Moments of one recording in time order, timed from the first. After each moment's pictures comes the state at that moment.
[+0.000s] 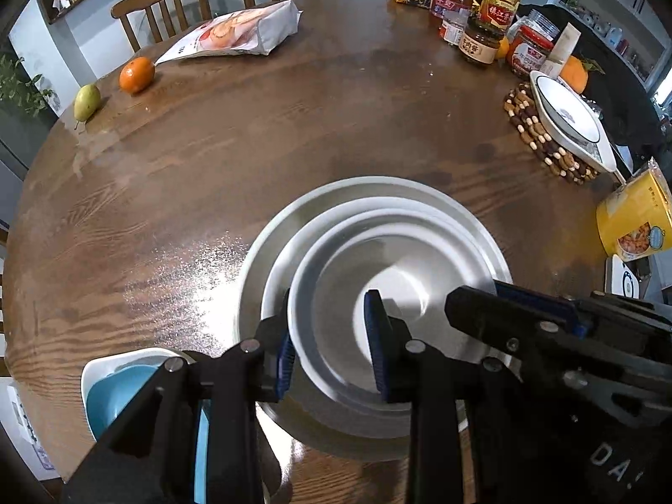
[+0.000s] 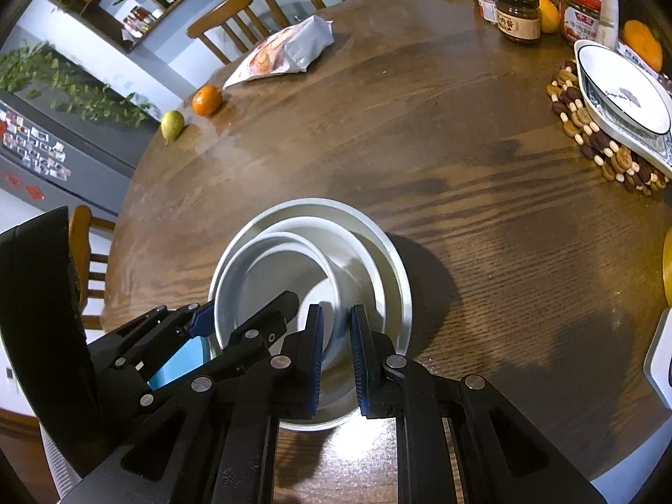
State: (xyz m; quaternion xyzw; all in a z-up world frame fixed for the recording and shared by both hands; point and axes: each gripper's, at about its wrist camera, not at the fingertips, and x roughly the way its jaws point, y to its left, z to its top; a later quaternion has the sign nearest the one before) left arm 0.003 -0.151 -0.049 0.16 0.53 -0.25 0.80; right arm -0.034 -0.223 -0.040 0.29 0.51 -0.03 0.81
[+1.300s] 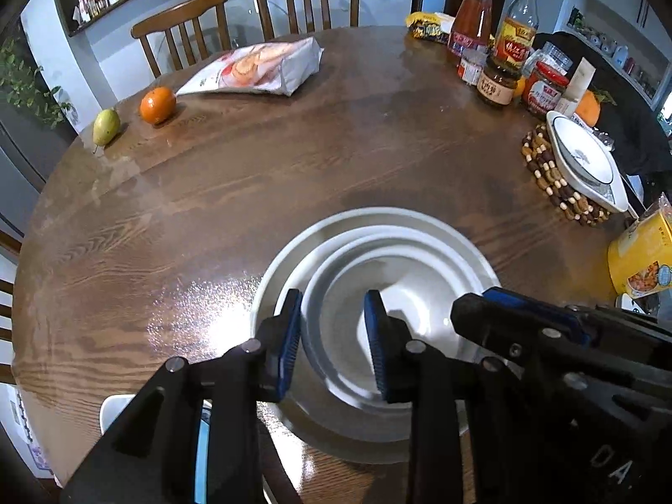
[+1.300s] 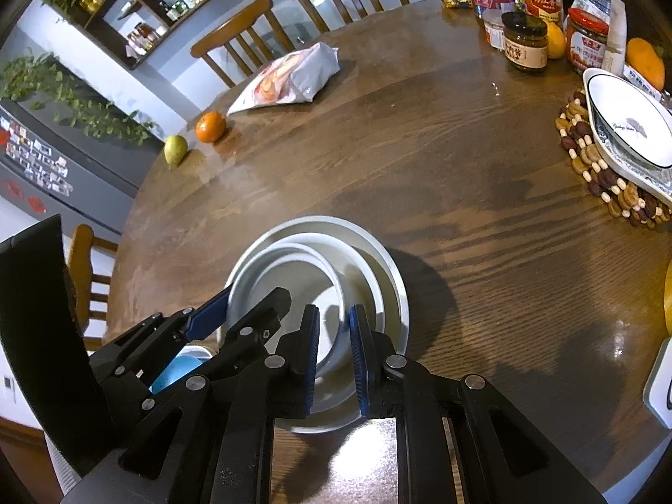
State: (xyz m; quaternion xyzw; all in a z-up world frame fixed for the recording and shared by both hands) left arm 0.021 -0.151 -0.032 0.16 0.48 -0.24 0.83; right arm -0.017 -0.230 -0.028 0.29 0.48 -0.03 0.83
